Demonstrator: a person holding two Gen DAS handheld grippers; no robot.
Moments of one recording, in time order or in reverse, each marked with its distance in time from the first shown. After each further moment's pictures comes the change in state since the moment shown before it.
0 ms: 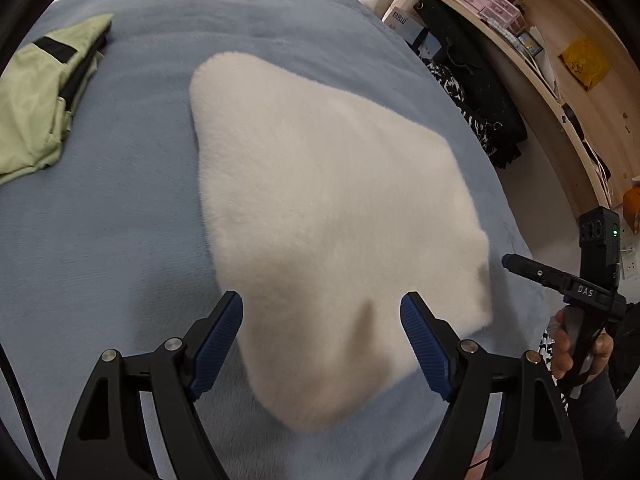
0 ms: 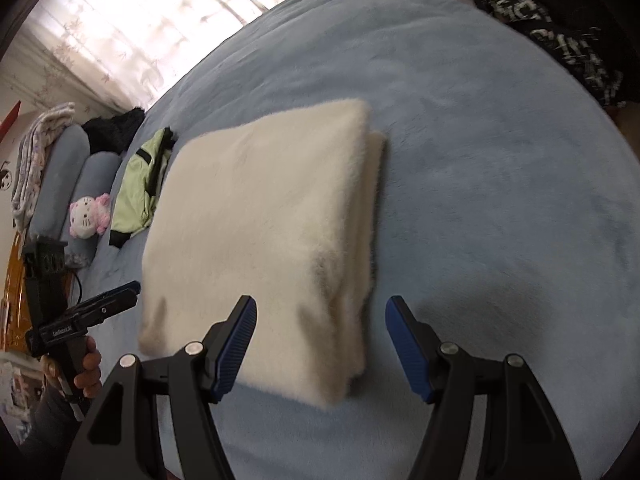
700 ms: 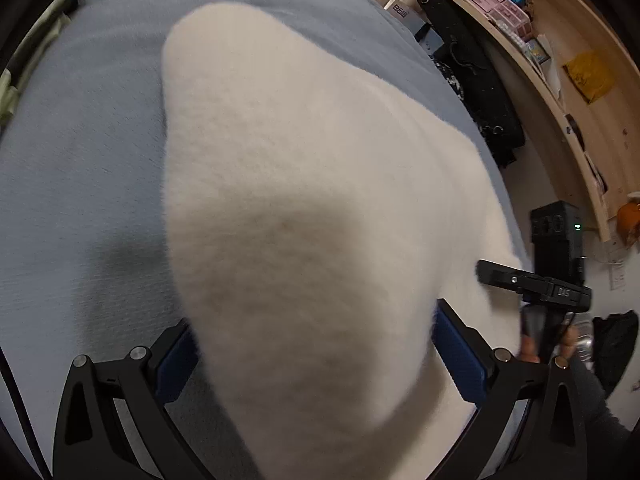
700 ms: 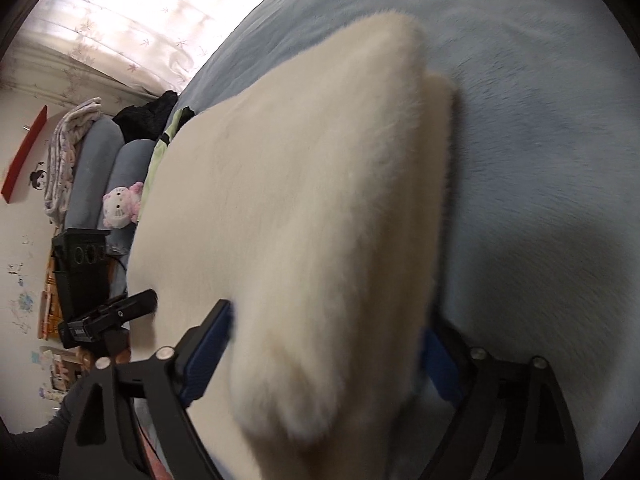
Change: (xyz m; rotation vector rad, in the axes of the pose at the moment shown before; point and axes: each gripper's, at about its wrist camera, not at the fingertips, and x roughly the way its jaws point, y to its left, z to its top) left arm 0.079 0.036 0.025 -0.037 0.033 -0.115; right arm 0.108 -0.016 0.030 0.011 0.109 0.253
